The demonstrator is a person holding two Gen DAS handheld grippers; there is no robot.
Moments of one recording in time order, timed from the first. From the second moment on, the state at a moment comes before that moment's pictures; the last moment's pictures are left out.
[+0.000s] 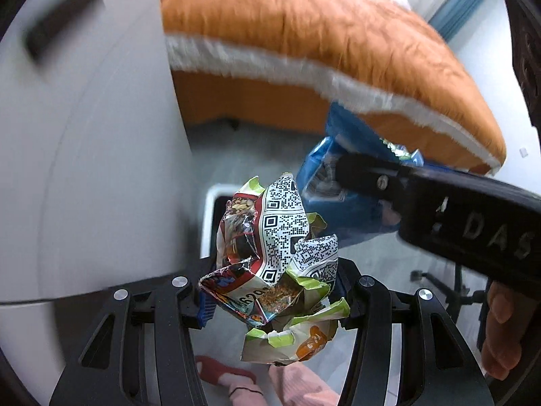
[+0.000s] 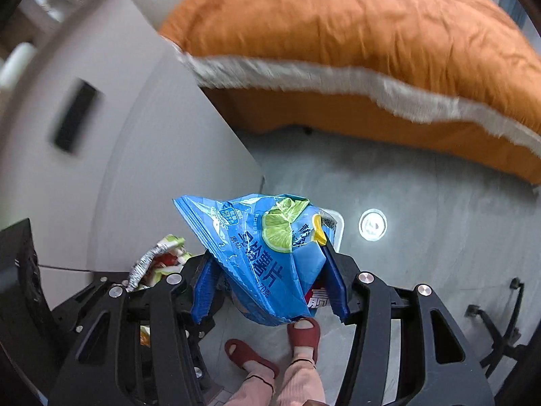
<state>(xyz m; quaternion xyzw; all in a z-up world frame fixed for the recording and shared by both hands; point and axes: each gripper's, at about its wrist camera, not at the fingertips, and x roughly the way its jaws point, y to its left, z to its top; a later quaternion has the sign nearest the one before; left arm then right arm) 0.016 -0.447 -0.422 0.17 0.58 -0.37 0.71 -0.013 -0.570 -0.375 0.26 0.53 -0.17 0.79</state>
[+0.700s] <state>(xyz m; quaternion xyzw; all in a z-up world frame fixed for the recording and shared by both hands) 0.028 -0.456 -0.558 0.22 0.62 -0.34 0.68 -0.019 -0.583 -0.506 0.24 0.59 -0.17 0.75</state>
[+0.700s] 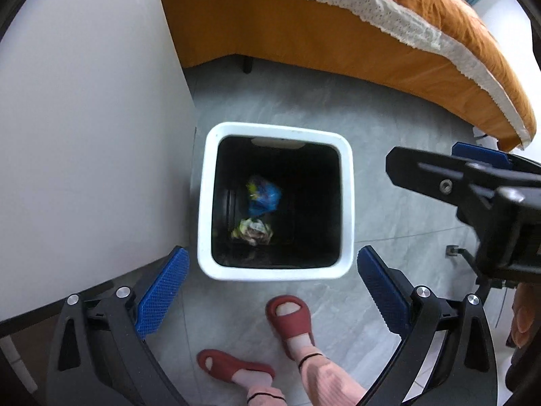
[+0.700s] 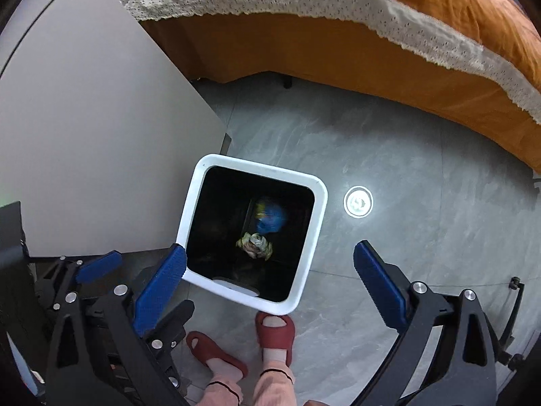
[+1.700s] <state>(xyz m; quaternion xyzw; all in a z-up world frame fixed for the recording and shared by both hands) 0.001 -0.339 -0.179 0.09 0.43 -0.31 0.84 -0.036 -0.494 -0.149 0.17 0.38 -0.11 0.90</state>
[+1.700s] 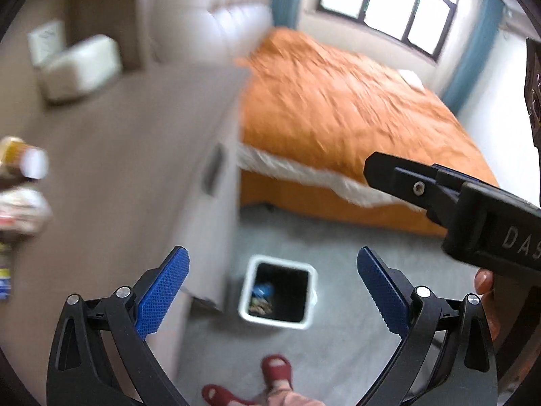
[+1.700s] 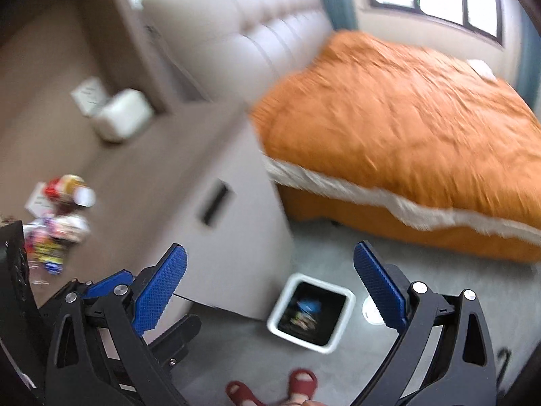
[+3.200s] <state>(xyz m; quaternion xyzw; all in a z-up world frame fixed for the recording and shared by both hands) 0.108 0.008 -0.181 -0.12 0.48 0.09 0.86 0.143 -0.226 -0.167 -0.10 0.44 0.17 0.87</state>
